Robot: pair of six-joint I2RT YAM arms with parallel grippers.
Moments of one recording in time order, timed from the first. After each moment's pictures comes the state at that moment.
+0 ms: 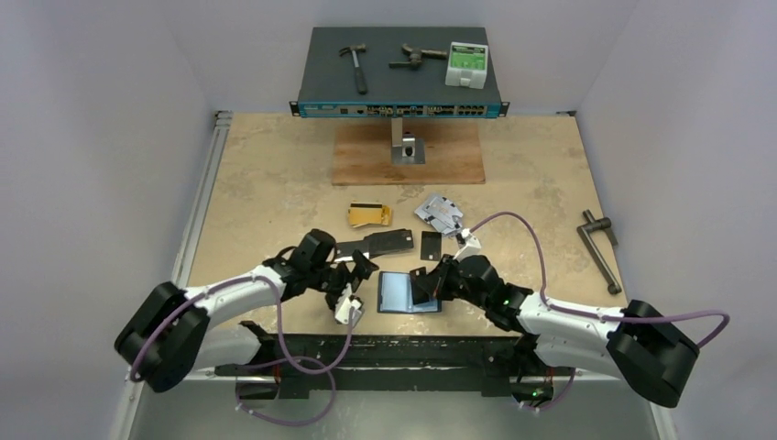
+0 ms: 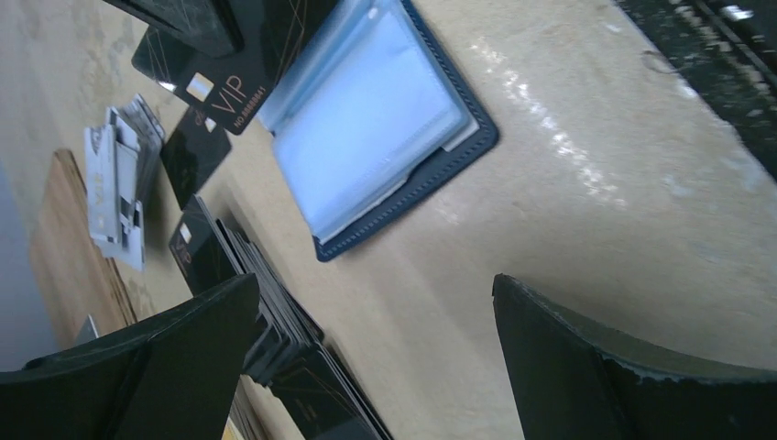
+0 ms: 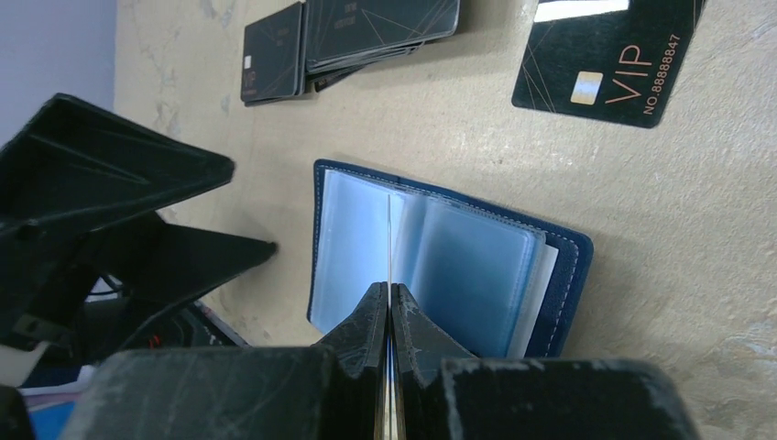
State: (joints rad) left arm -0.65 1.15 0.43 -0.20 0.68 1.53; right arm 0.87 1.05 0.22 0.30 0.07 0.93
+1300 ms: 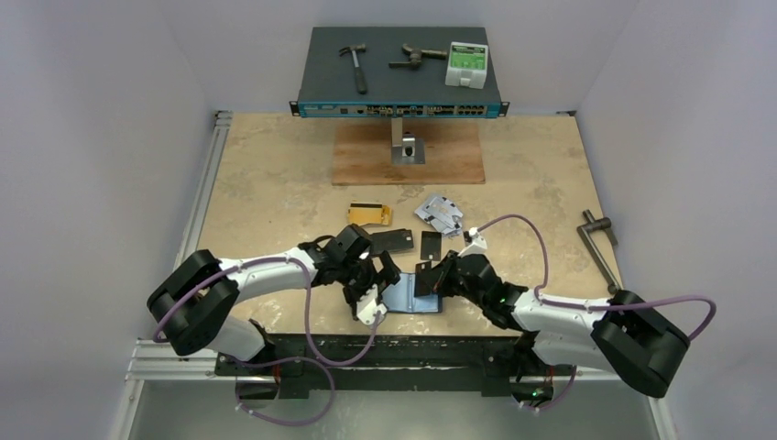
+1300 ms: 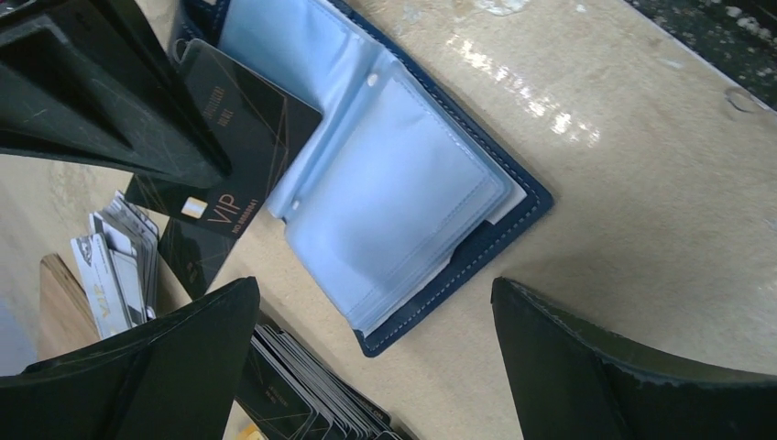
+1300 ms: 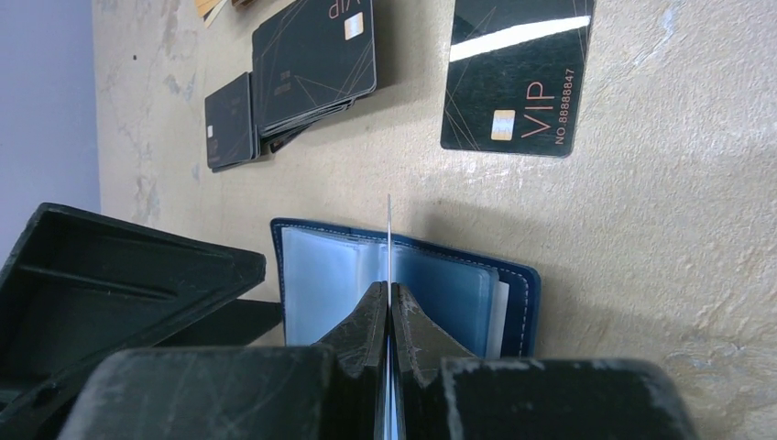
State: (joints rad) left arm -0.83 1.45 0.68 -0.29 0.57 1.67; right arm 0.84 1.12 0.20 0.37 0.16 1.02
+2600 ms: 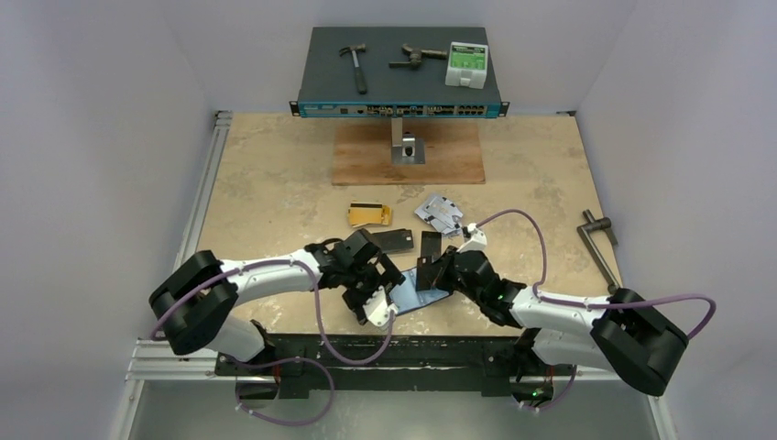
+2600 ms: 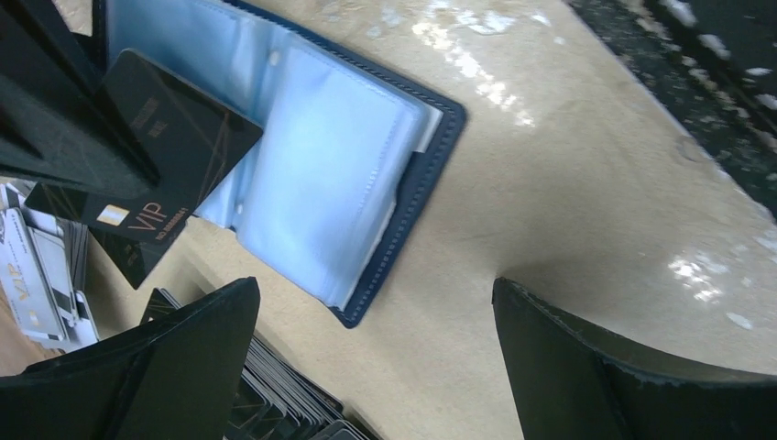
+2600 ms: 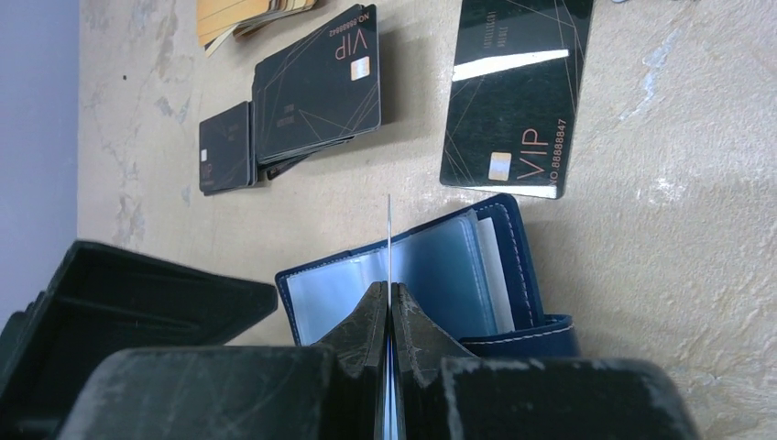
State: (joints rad) left arm -0.91 1.42 0.68 -0.32 0.44 1.48; right arm 0.84 1.14 0.25 0.35 0.22 0.97
